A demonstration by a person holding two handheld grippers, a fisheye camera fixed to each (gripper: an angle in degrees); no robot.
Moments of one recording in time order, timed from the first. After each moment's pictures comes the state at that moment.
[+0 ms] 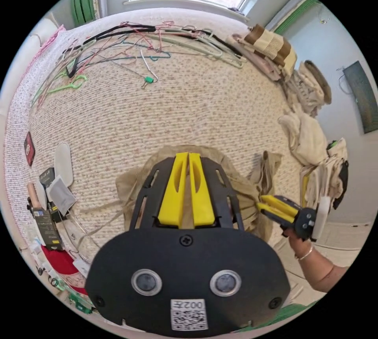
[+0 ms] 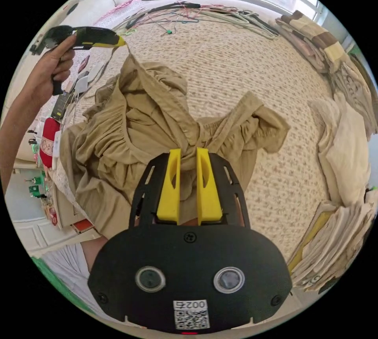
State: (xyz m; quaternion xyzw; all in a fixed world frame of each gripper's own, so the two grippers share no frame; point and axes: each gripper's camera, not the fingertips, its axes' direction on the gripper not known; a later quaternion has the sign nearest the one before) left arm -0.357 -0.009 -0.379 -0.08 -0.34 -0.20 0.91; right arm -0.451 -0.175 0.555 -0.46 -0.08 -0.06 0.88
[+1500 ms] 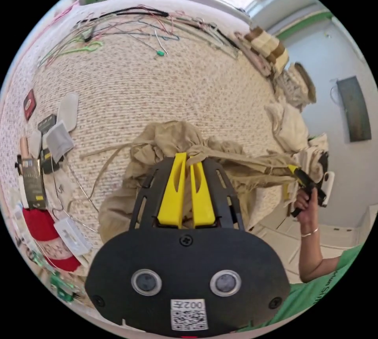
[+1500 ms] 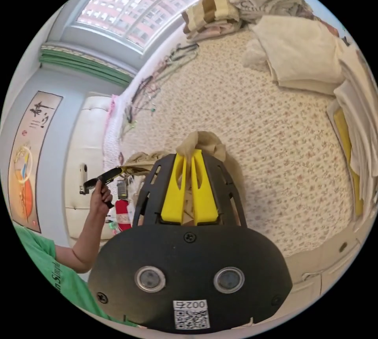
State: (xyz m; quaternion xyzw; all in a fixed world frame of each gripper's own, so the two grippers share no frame) left arm -0.232 0.183 -0.338 -0.03 -0.28 -0.27 0.92; right arm -0.127 -0.168 0.295 -0.31 -0.14 0.29 0.90
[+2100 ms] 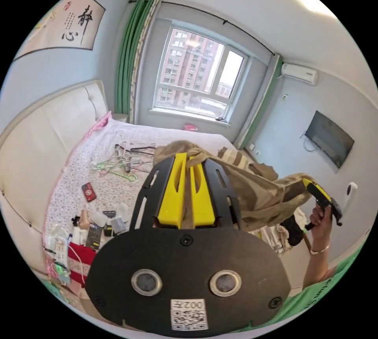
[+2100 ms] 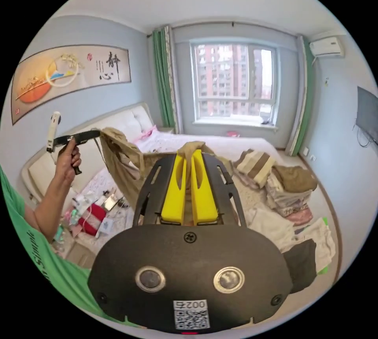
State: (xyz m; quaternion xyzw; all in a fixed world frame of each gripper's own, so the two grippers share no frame) left arm 0.119 0.165 -0.482 0.24 -0.43 -0.10 0.86; right arm -0.177 -0.453 -0.007 -0.06 -0.11 -0.04 0.99
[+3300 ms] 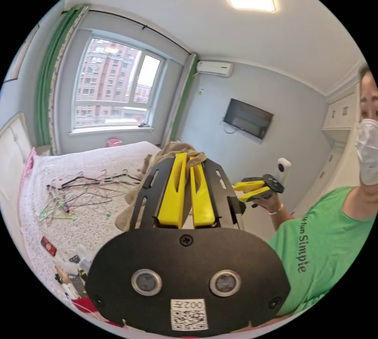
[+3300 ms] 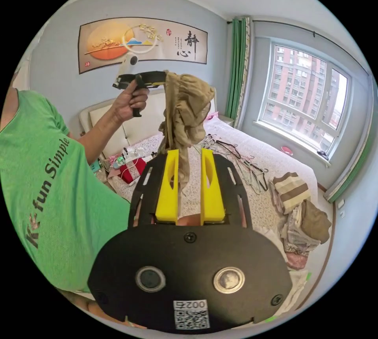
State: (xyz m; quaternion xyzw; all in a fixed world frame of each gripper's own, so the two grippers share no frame) left arm 0.290 0.274 -0.404 0.21 -0.13 0.15 0.96; right arm -0.112 -0.533 -0.194 -0.07 -0.28 -0.25 0.93
